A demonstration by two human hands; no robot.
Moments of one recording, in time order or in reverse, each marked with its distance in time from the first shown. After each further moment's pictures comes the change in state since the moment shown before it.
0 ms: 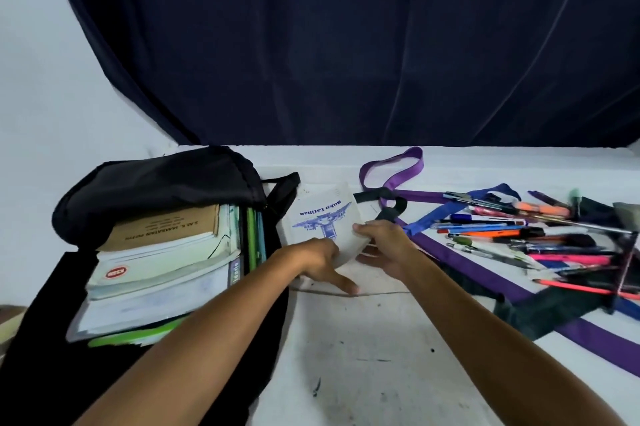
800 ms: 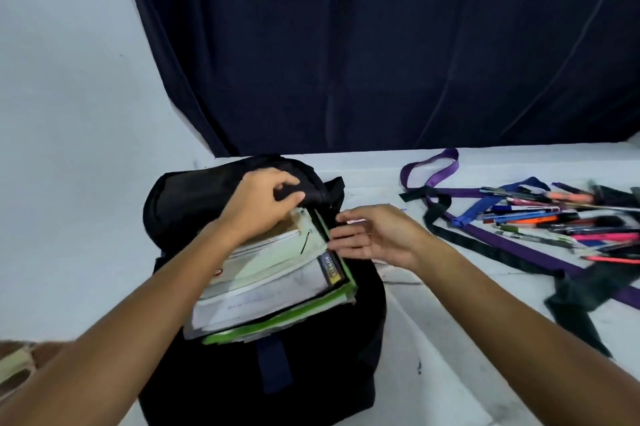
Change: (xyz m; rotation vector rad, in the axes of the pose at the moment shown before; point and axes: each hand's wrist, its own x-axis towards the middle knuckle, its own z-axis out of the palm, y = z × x) left_hand -0.140 -0.169 -0.077 -0.237 0.941 0.310; right_hand -0.100 -0.024 0.152 0.040 -0.285 0.007
